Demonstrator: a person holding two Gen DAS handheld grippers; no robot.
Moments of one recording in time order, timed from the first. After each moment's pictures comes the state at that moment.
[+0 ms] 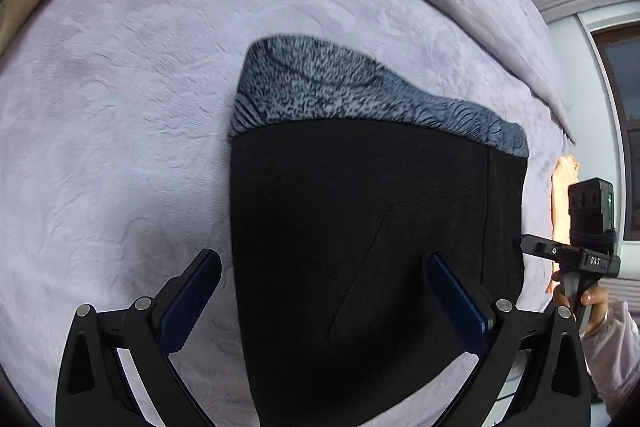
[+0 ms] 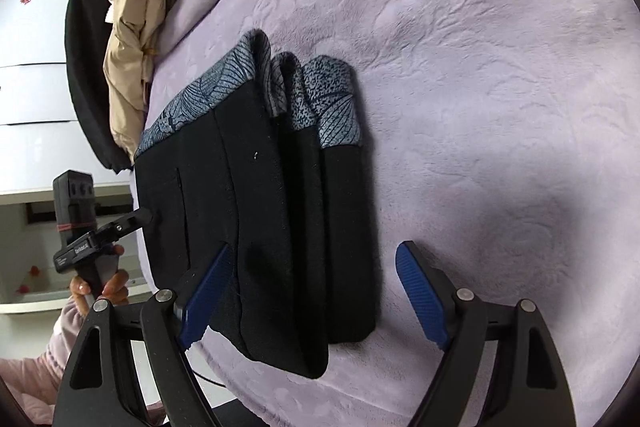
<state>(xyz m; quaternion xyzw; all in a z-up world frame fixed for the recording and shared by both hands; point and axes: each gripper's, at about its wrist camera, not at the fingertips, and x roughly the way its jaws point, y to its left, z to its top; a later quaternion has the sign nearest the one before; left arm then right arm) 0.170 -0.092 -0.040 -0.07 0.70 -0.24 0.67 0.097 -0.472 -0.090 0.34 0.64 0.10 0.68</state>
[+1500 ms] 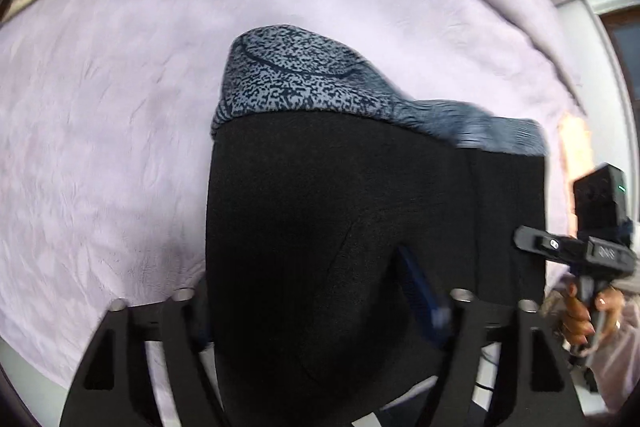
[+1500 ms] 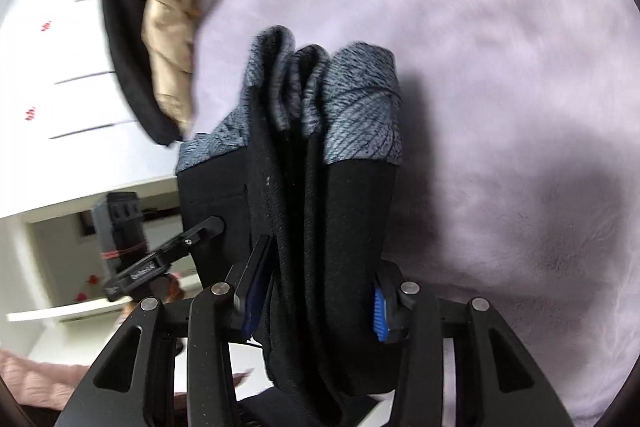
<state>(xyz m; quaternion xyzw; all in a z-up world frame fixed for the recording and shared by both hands) 0.079 -0.031 -0.023 -0.04 0.70 -0.20 0.69 0.012 -0.401 -0.090 0.41 0.63 0.11 0.65</state>
